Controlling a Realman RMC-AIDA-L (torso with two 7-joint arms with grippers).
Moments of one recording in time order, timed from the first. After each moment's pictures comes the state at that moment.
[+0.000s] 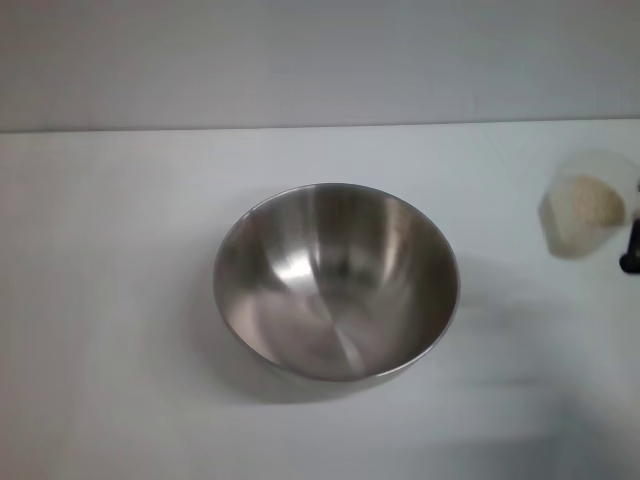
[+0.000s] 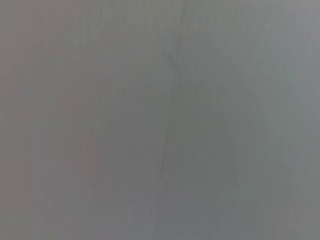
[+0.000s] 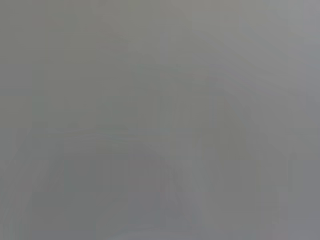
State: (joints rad) left arm -0.20 -2.06 -1.47 -0.47 2.89 1.31 -0.31; right arm 0.31 2.08 0.27 0.25 -1.75 -1.57 -0.08
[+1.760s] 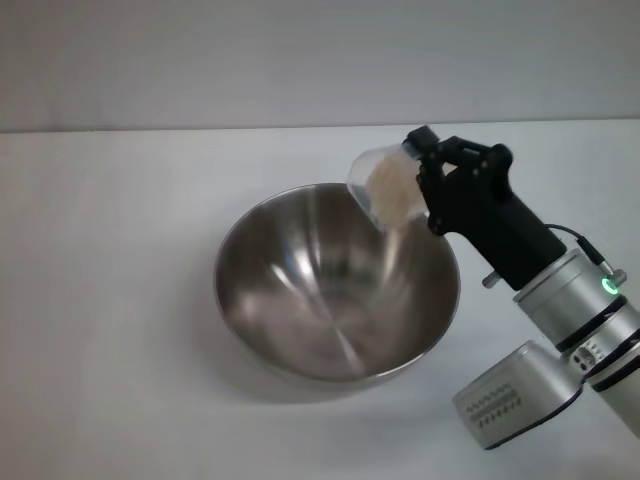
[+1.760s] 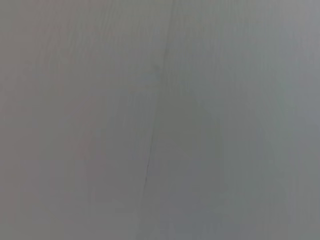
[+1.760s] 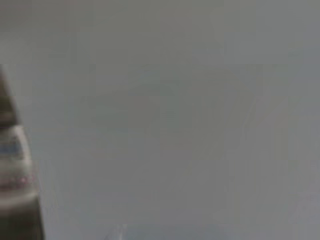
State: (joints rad) left arm -0.21 -2.06 -1.45 -0.48 2.89 1.33 -0.31; right arm 0.58 2.09 0.25 0.28 -2.01 -1.37 -1.25
